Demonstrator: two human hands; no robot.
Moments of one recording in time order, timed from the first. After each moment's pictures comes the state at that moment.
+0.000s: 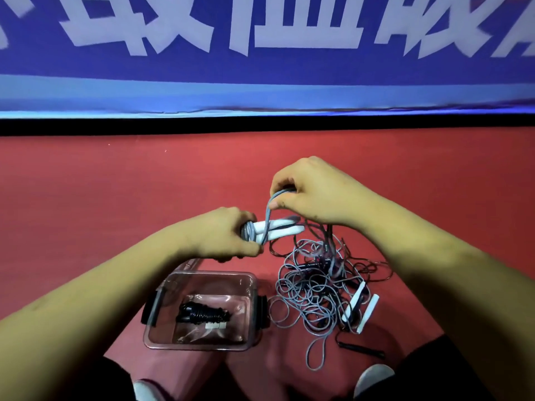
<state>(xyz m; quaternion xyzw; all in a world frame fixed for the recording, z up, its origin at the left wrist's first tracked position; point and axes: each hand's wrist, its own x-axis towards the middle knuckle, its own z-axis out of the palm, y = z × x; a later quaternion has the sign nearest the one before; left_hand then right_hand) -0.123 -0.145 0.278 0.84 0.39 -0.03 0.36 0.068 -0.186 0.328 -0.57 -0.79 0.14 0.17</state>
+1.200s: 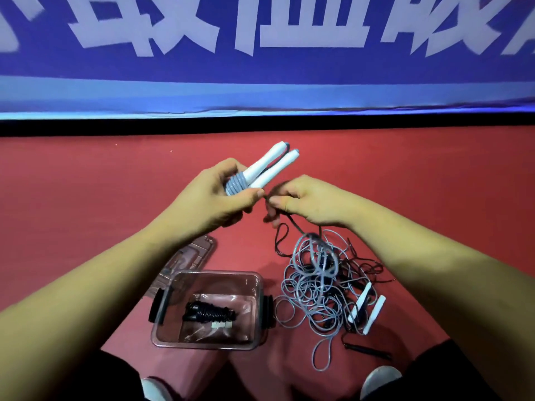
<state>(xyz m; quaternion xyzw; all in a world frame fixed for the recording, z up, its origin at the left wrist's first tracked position) -0.139 -0.148 0.306 0.72 0.35 0.31 0.52 0.066 -0.172 0.292 -0.52 -0.77 0.34 0.17</state>
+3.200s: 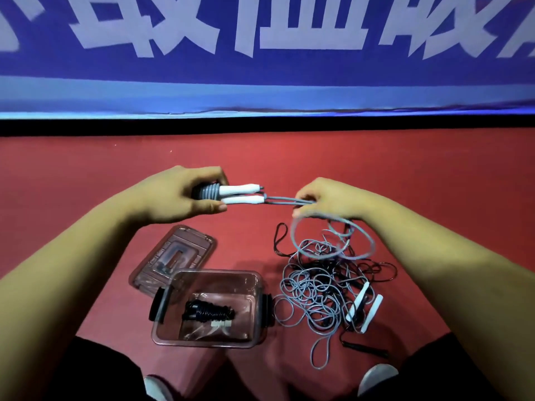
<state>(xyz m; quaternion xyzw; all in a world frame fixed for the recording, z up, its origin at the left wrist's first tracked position) -0.193 -0.099 0.312 0.90 0.35 0.09 0.23 0.113 -0.154 0.275 -0.60 -0.75 0.27 0.08</state>
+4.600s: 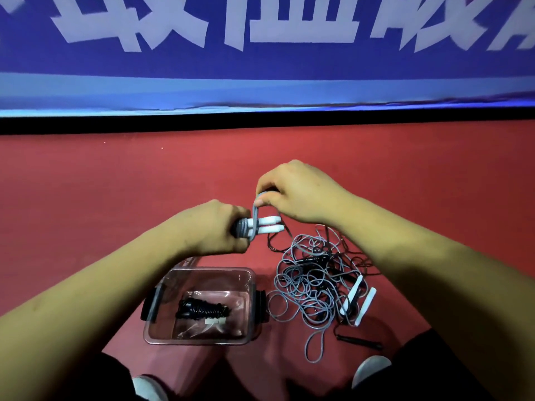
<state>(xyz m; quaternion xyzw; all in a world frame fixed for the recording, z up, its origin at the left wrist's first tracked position) -0.128 -0.143 0.277 0.91 0.39 -0.05 0.15 0.057 -0.176 0.308 -0.59 -0.79 0.10 0.13</state>
